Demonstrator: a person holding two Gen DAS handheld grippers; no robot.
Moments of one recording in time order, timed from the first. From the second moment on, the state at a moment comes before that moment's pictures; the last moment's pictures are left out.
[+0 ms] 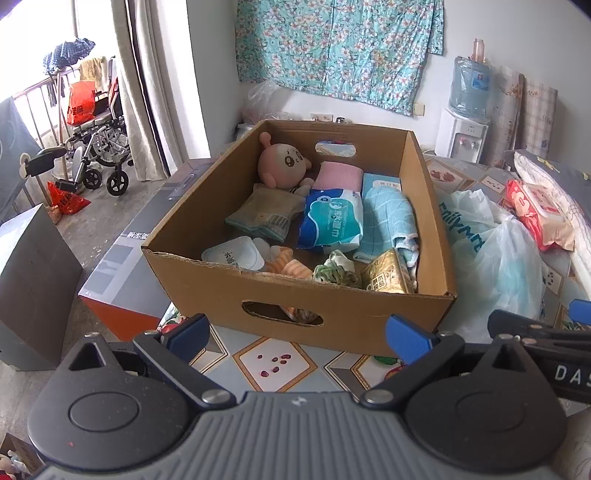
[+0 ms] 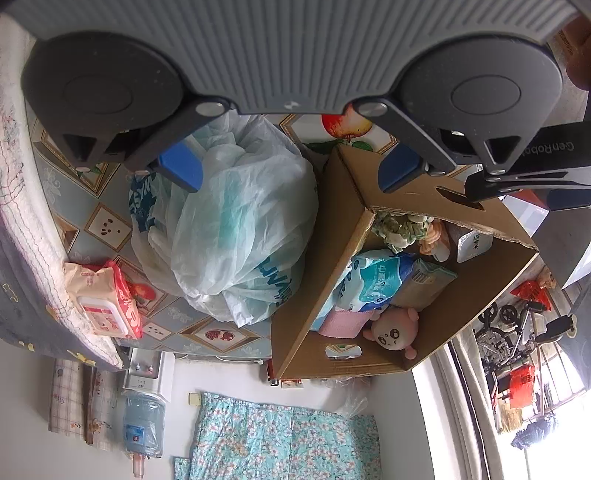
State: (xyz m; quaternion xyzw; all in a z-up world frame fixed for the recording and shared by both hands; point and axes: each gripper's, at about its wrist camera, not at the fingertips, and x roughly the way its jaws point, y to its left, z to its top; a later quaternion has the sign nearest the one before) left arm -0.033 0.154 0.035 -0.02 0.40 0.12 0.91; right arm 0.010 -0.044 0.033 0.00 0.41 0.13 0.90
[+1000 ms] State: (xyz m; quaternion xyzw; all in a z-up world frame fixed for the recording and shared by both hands) left arm -0.036 0.157 0.036 -0.03 0.40 0.11 0.91; right arm 0.006 -0.040 0.034 0.00 0.41 0.13 0.90
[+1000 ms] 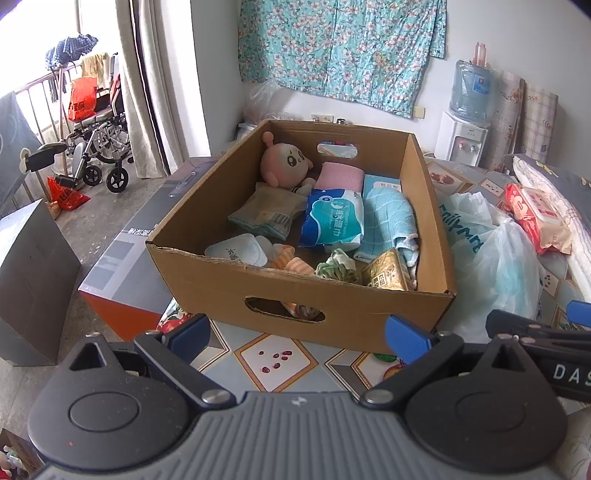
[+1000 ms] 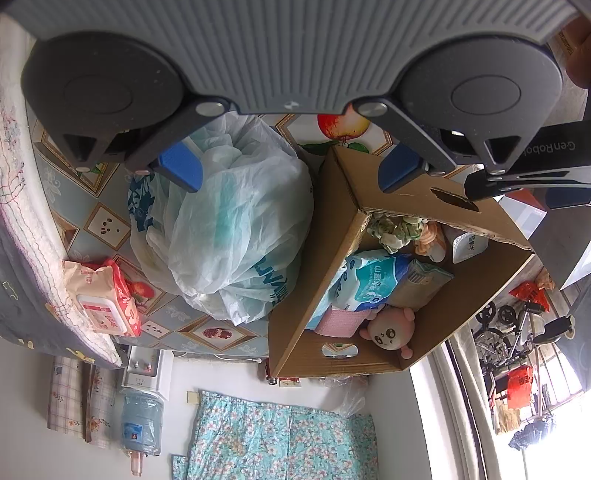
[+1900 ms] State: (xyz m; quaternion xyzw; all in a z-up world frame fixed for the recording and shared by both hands) left arm -0.038 0.158 0.029 -0.04 0.41 0.10 0.91; right arm 0.001 -0.039 0.032 -0.01 0.43 0.11 0.90
